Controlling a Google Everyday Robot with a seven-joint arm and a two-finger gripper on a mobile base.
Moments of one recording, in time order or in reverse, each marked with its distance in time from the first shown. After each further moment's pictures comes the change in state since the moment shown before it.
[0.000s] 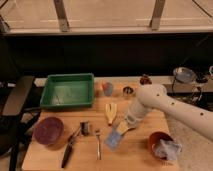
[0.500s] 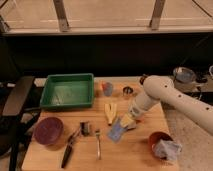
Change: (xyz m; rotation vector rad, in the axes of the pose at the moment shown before) arm 0.000 -0.018 -0.011 -0.026 -0.010 0.025
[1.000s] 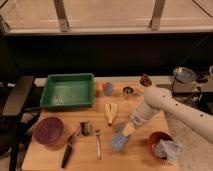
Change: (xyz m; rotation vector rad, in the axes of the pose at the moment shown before) arm 0.048 -0.021 0.059 -0.058 0.066 0.126
